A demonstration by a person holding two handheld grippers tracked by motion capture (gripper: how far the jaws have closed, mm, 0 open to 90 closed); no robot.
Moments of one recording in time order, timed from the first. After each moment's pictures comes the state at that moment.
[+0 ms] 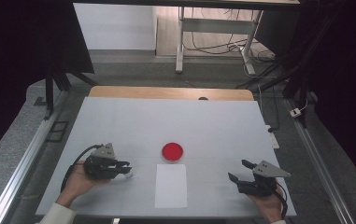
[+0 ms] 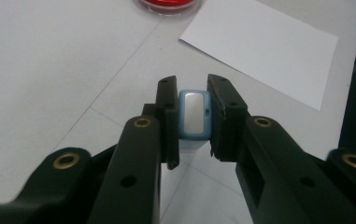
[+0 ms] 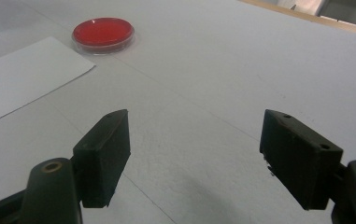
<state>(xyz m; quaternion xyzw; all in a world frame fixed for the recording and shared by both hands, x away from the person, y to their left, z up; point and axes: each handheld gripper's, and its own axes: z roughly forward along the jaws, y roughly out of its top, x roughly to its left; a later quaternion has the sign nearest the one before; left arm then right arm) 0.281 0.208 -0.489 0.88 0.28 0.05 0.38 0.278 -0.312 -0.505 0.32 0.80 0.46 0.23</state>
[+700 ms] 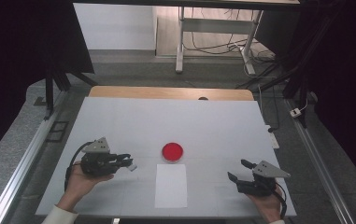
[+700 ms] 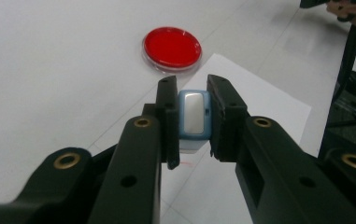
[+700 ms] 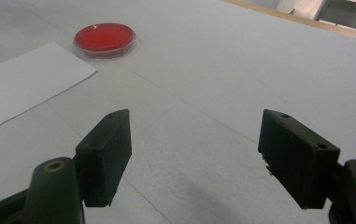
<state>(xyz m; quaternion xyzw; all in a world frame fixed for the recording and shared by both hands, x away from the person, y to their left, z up) 0.270 0.206 -0.464 0.83 0.33 0.07 0.45 0.277 -0.310 -0.505 0.32 0.79 0.46 0.23</state>
